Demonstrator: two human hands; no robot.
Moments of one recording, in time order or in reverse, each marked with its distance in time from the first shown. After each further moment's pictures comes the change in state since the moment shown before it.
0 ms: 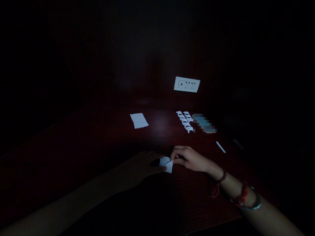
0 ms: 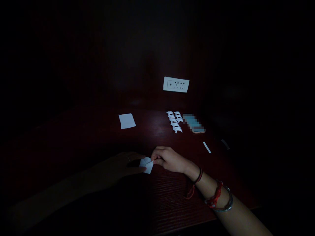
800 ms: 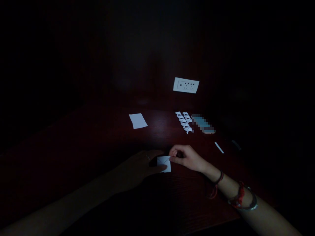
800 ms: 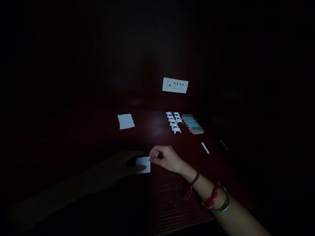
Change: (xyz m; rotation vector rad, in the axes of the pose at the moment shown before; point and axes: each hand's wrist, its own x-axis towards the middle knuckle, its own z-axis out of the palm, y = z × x) left_hand 0.011 0.019 -0.018 -0.248 0.070 -0.355; right_hand 0.005 -0.003 0.006 0.286 0.161 0.160
